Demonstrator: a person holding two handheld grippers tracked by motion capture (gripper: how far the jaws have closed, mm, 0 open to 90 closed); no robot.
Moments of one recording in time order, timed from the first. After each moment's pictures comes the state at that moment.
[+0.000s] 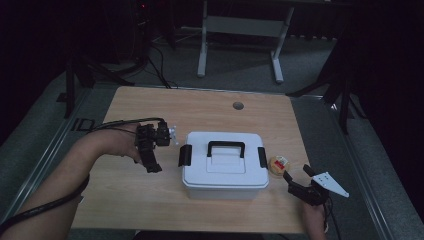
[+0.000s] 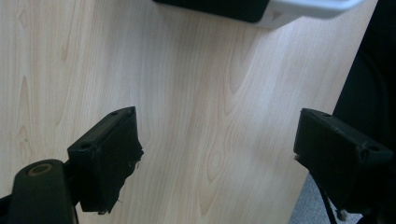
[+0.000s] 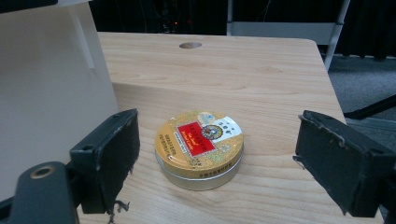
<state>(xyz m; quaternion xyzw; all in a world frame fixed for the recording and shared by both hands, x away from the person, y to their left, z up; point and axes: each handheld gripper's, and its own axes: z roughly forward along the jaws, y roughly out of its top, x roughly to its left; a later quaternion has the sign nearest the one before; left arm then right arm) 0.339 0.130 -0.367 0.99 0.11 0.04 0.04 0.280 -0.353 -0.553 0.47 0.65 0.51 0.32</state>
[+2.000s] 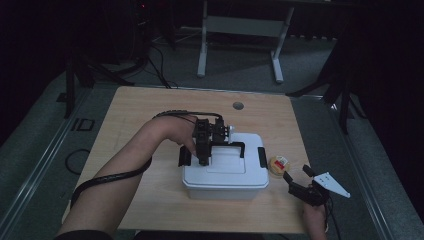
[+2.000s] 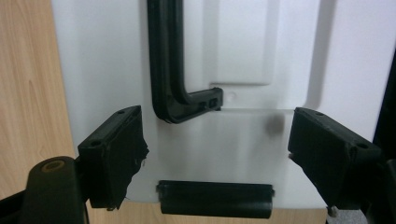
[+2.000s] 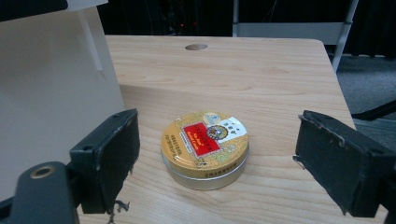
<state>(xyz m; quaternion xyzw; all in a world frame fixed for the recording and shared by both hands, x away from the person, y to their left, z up) 0.374 0.002 -0.367 1.00 0.01 0.02 0.03 0.280 -0.355 -0.553 0.46 0.65 0.52 0.31</state>
